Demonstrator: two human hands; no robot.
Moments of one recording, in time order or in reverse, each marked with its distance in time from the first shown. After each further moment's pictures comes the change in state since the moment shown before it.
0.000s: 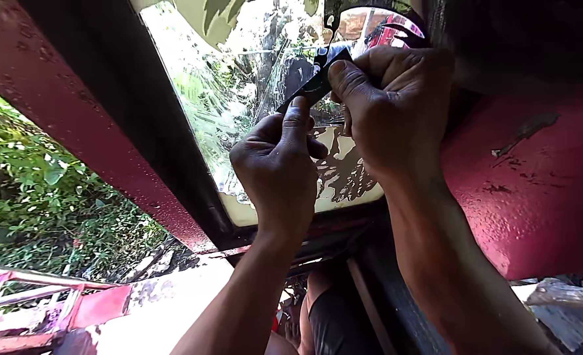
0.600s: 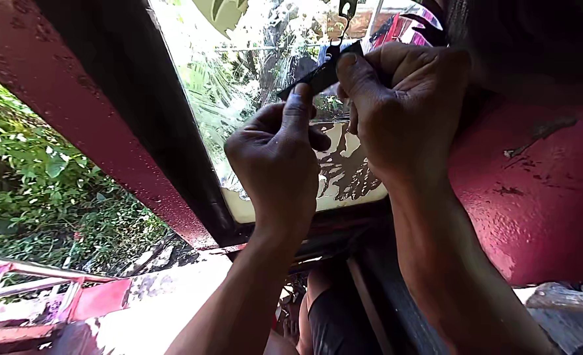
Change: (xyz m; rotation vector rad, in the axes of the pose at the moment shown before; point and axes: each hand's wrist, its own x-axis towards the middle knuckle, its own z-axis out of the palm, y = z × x) left_hand 0.003 0.006 -0.003 0.011 0.022 0.002; right_hand -0.004 0.001 0.003 -0.042 0.023 -0.036
